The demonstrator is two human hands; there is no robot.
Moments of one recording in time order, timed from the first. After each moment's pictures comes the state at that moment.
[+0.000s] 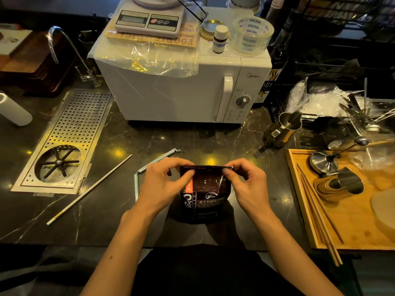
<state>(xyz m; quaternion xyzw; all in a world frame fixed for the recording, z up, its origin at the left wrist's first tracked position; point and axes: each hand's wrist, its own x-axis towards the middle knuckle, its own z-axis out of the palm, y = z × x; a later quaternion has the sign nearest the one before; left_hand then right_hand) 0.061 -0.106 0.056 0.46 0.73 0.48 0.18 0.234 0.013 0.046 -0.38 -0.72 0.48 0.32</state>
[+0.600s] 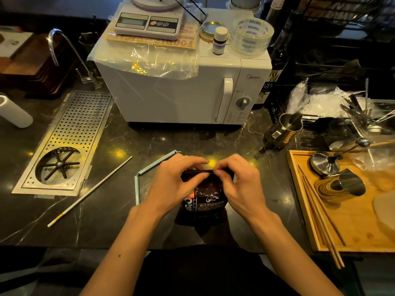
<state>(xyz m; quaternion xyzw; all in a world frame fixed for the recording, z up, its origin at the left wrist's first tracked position) 0.067 -0.090 0.063 0.57 0.68 0.45 0.12 0.222 0.012 0.058 -0.29 -0.85 0.32 0.32</state>
